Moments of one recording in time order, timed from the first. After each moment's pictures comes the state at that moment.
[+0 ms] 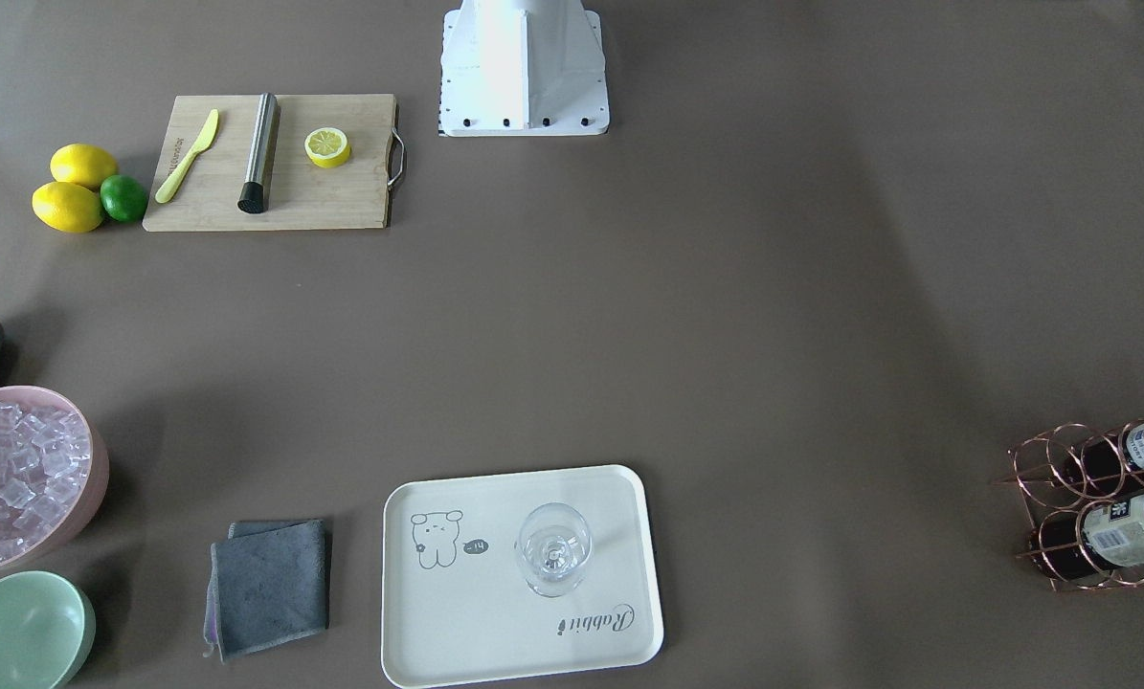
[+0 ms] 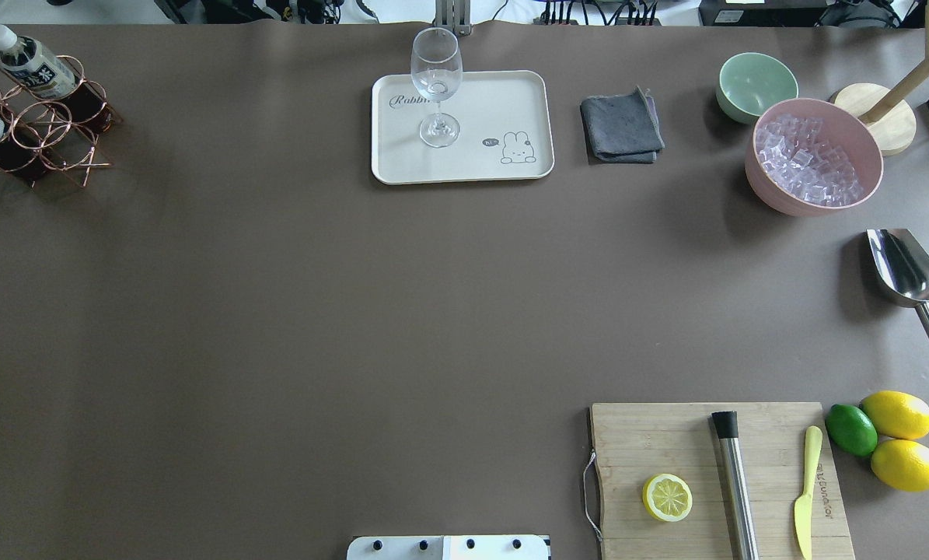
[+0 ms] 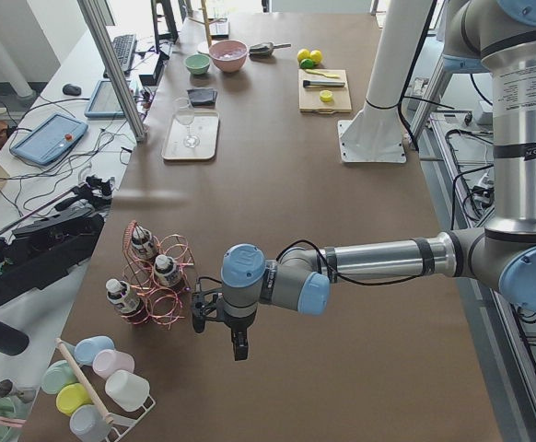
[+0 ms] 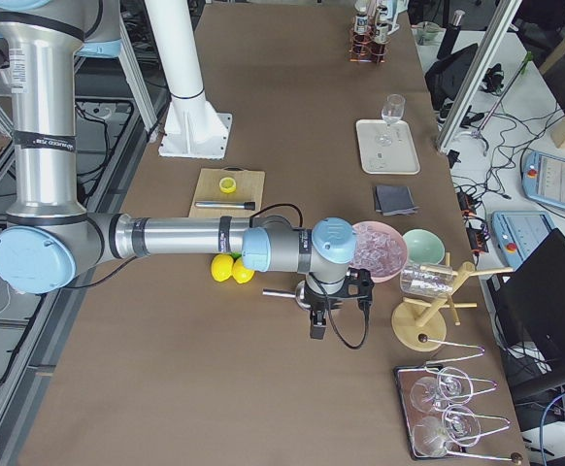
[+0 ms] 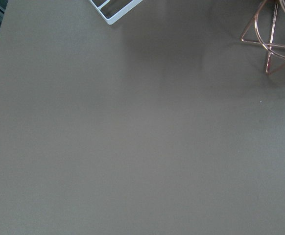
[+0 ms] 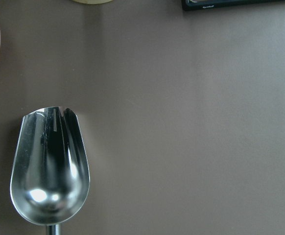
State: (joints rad) left arm -1.53 -1.45 -1.55 -1.92 -2.23 -0.36; right arm 1.52 -1.61 1.66 -1.61 2.28 0.07
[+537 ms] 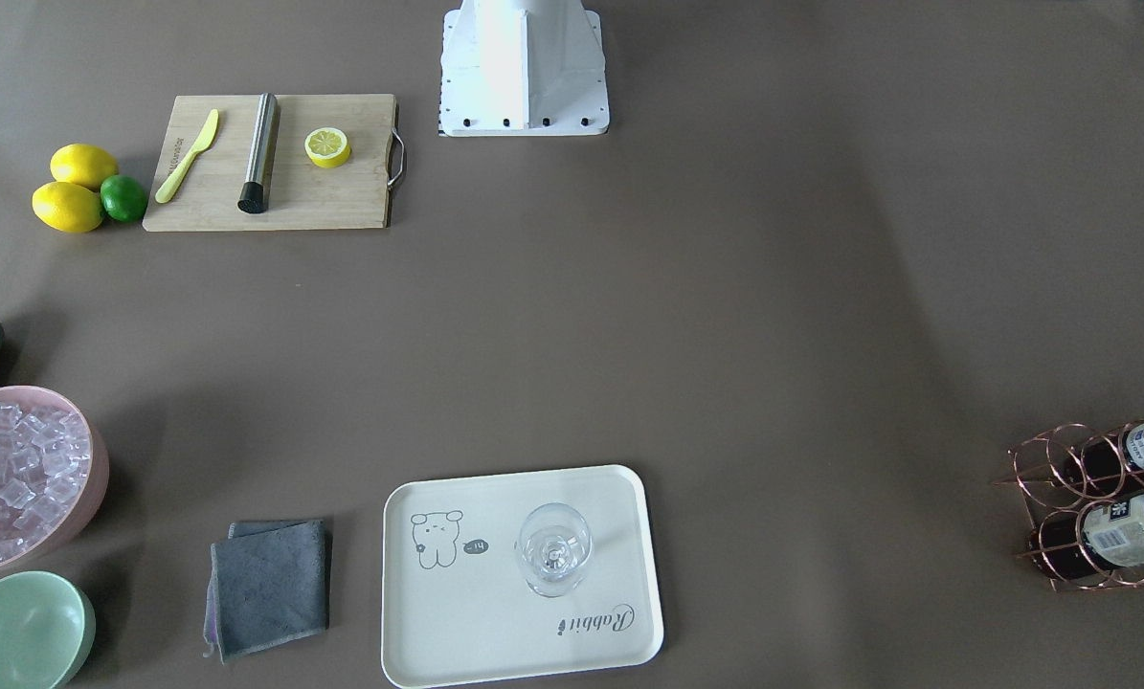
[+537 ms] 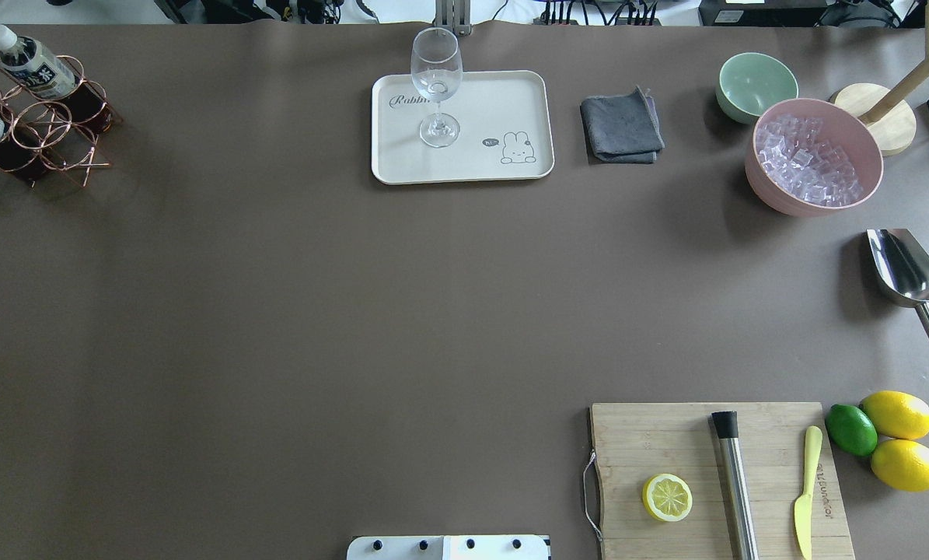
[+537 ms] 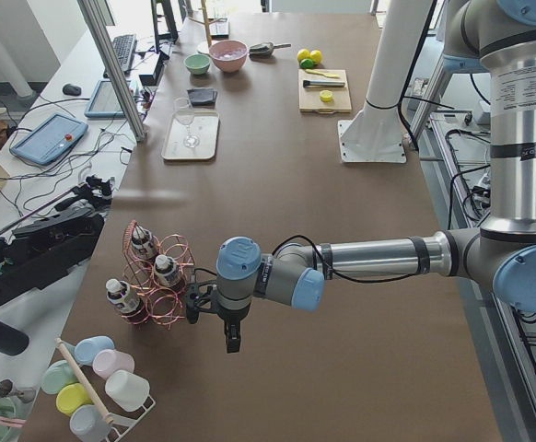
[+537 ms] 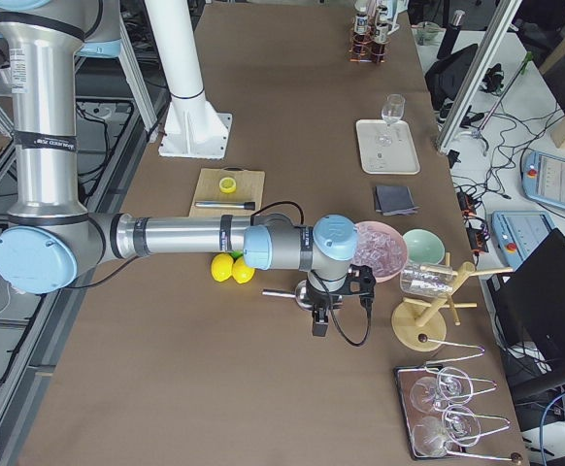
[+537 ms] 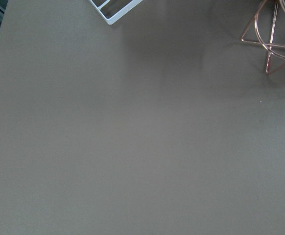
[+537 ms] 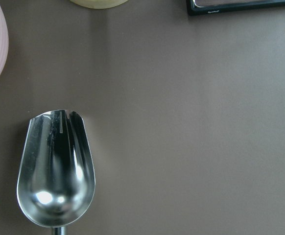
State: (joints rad) left arm -1.52 -1.46 -1.56 -1.94 -2.23 -0.37; right arm 1.52 -1.60 1.66 -1.61 2.29 0.07
